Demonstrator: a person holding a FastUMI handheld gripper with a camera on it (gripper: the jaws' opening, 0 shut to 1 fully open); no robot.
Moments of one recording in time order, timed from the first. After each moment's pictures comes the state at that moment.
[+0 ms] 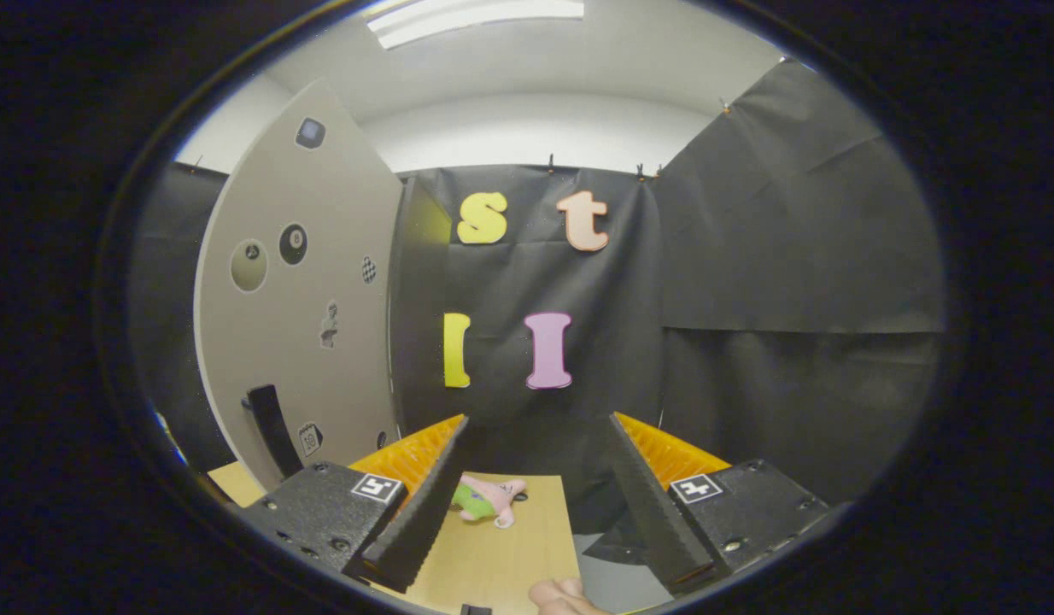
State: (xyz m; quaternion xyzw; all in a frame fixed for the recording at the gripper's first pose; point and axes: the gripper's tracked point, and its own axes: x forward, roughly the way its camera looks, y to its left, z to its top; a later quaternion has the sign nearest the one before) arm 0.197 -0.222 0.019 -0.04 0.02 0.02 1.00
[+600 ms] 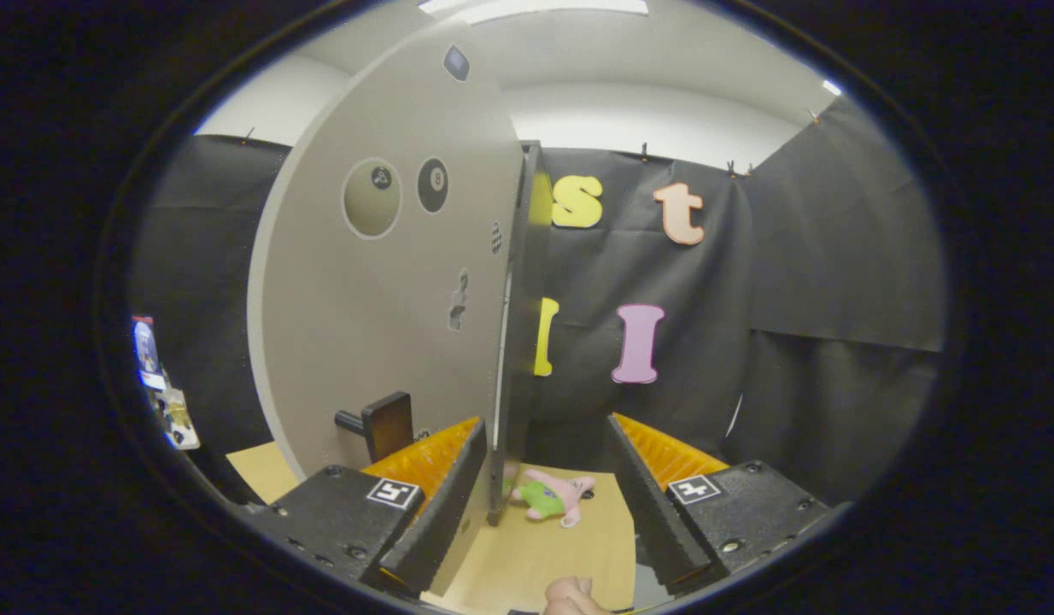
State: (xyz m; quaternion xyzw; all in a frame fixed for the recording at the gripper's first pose) arm 0.203 -0.085 -0.008 -0.08 0.05 0.13 0.99
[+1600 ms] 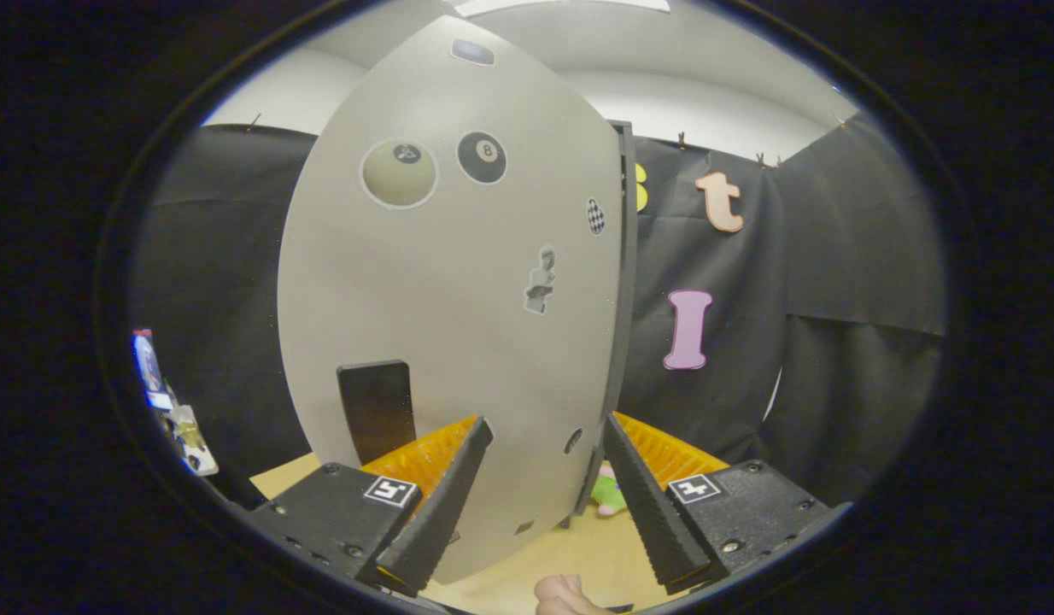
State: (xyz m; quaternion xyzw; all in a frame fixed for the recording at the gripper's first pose) arm 0.221 0.084 -0.043 -0.06 0.06 0.13 0.99
